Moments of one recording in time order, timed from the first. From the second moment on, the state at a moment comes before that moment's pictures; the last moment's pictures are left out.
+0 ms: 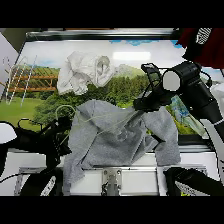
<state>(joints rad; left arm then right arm) -0.10 -0.62 0.76 1.06 -1.75 -0.64 0.49 -1.25 1.46 -1.50 1.59 1.87</state>
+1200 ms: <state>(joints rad) -0.35 -0.89 0.76 1.10 -1.42 -0.84 0.49 -1.25 1.46 -1.50 1.59 1.87</state>
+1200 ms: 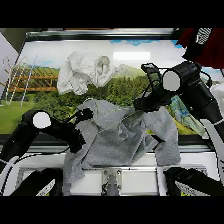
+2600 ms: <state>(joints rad) -0.35 -0.95 0.76 0.97 -1.27 -0.57 0.67 -1.25 1.57 -1.39 1.47 1.81</state>
